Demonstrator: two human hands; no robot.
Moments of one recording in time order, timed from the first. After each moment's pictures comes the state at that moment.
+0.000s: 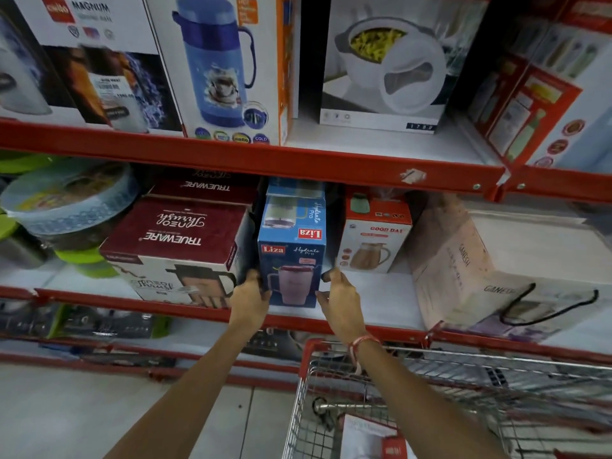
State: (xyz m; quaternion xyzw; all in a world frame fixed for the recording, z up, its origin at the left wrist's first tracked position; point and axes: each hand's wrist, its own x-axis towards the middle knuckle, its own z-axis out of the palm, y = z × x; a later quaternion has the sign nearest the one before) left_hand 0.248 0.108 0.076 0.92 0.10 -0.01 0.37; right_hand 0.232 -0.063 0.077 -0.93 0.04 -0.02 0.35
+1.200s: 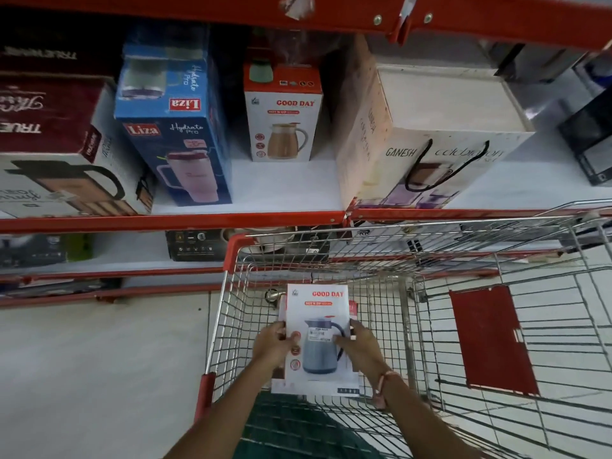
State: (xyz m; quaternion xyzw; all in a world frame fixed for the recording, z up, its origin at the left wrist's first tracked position) left_hand 0.019 -0.043 -0.036 0.78 0.18 -0.39 0.46; right_hand -0.026 -0.220 -0.049 -0.78 0.36 0.25 0.45
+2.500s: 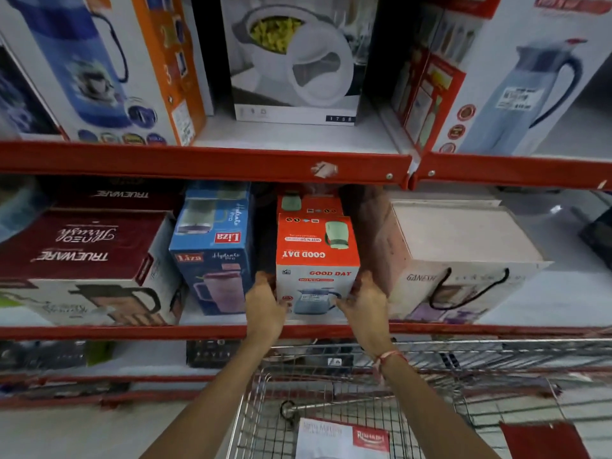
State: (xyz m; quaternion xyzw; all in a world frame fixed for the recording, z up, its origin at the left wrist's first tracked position) left_hand 0.225 -0.041 0.100 0.88 0.07 0.00 0.47; right_hand 0.200 -0.207 0.086 -0.90 0.17 -0.08 0.40
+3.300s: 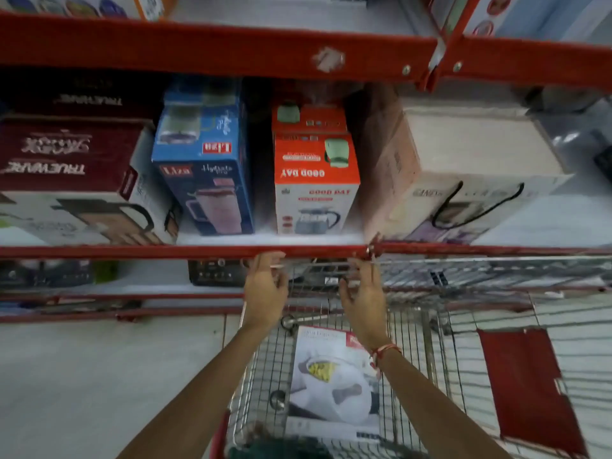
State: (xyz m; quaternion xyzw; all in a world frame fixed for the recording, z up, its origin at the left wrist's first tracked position) left_hand 0.147 -0.025 0.020 0.89 0.01 0.02 0.45; right_hand 0.098 -0.198 0.001 -0.91 0.13 -0.12 0.37
